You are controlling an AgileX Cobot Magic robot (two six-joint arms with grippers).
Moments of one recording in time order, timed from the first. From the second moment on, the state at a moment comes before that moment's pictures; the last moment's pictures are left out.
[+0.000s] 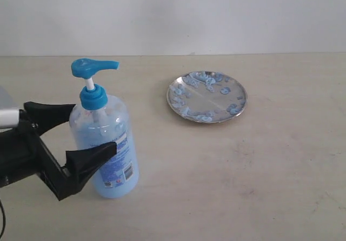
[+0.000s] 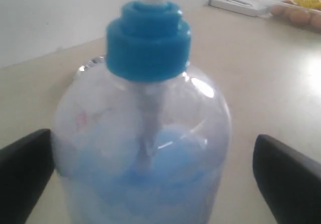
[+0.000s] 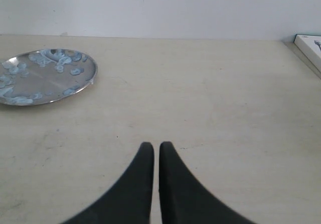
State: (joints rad) left arm -0.21 1.54 -0.23 0.72 -1.07 -0.22; right arm -0.18 0.00 0.00 0.10 0.33 -0.13
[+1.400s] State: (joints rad) left arm -0.21 1.96 -0.56 0.68 -1.08 -0.17; right arm -0.18 0.00 0.00 -0.07 0.33 -0.25
